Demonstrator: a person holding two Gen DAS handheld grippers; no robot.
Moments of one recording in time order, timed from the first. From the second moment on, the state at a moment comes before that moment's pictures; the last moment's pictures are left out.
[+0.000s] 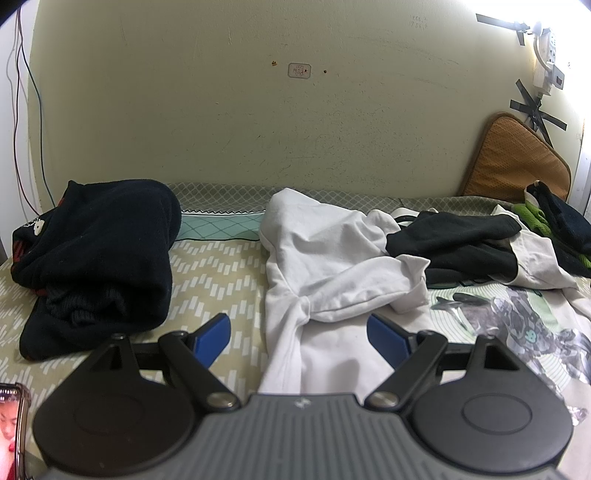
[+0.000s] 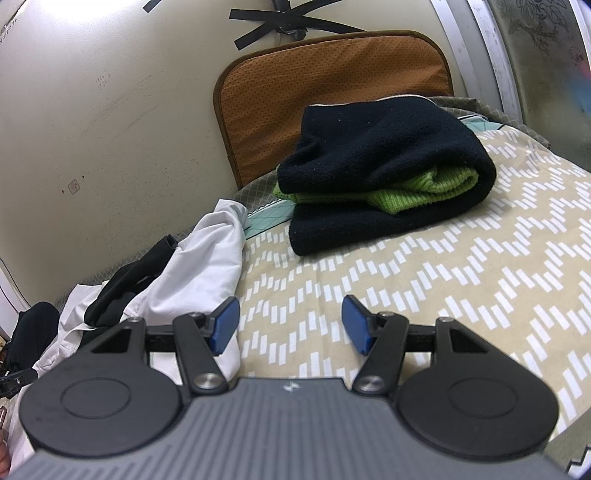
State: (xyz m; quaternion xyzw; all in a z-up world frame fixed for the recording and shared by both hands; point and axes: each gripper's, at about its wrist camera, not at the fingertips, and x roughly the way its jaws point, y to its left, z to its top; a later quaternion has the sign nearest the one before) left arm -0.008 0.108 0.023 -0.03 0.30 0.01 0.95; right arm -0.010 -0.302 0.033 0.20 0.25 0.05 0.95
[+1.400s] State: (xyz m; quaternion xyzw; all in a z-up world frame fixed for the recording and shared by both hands) left arm -0.056 0.142 0.048 -0.10 0.30 -0.04 0.95; right arm -0.028 -0.315 0.038 0.24 0.25 0.09 0.93
